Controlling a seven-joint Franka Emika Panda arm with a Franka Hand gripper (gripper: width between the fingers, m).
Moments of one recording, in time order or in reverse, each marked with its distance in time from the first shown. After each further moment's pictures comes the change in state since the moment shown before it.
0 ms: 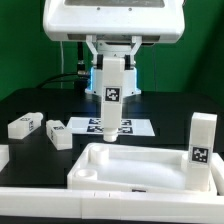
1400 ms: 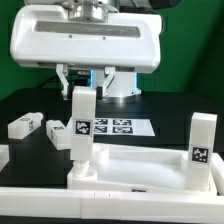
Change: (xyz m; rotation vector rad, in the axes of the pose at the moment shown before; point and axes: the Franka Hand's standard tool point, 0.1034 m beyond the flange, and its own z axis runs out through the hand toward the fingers) arm 0.010 0.033 0.050 -0.022 -0.041 -0.029
